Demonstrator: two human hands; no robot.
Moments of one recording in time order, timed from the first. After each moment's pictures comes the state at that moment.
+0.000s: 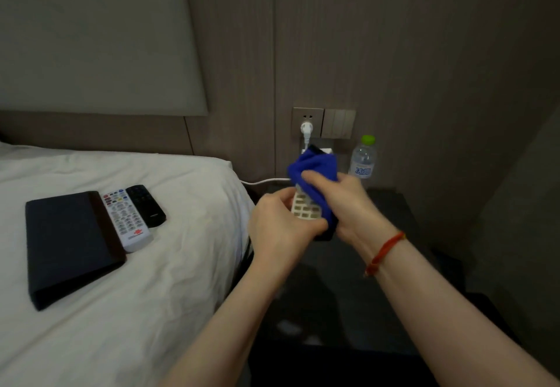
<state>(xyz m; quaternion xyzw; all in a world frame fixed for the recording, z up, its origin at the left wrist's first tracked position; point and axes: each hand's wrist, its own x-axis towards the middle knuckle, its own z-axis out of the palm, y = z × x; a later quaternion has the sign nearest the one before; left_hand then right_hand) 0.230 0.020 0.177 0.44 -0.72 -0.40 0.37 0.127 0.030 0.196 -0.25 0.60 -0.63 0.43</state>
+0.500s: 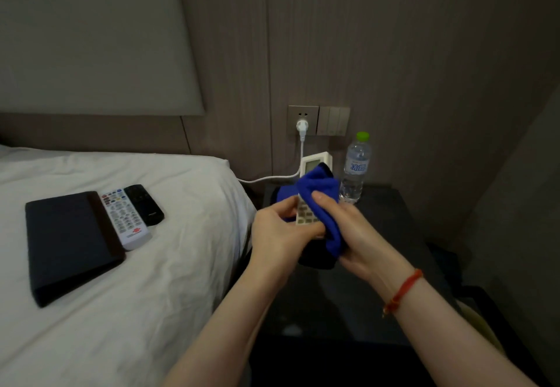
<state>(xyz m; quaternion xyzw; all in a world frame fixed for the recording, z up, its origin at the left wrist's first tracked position) 0.231 0.032 0.167 0.37 -0.62 -0.59 0.36 0.130 0.078 0.179 -0.27 0.43 -0.64 0.57</state>
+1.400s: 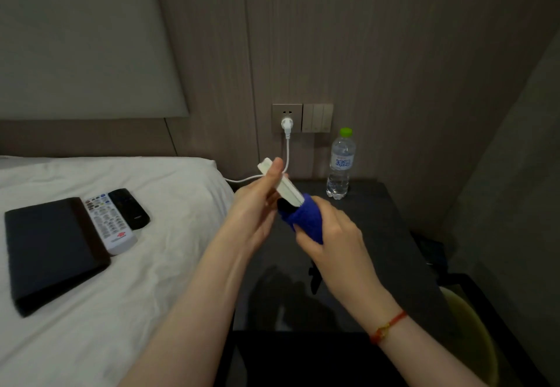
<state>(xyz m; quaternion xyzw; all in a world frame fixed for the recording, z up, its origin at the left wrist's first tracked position) 0.215 0.004 0.195 0.34 -0.38 -0.78 0.36 0.138 0.108 0.158 -0.56 0.73 -0.39 0.04</state>
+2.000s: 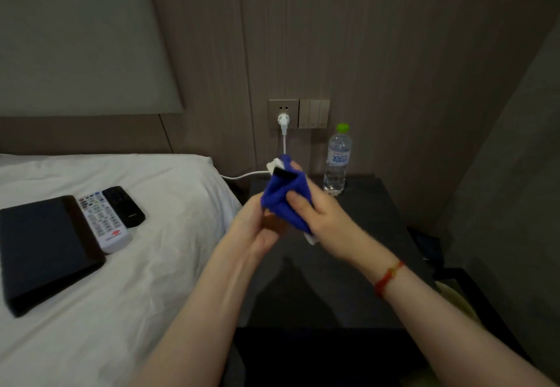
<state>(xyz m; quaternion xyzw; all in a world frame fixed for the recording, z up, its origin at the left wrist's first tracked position) 0.213 0.006 0.166 0.27 -0.26 -0.87 0.32 0.122 0.083 0.175 -0.57 0.61 -0.47 0.29</state>
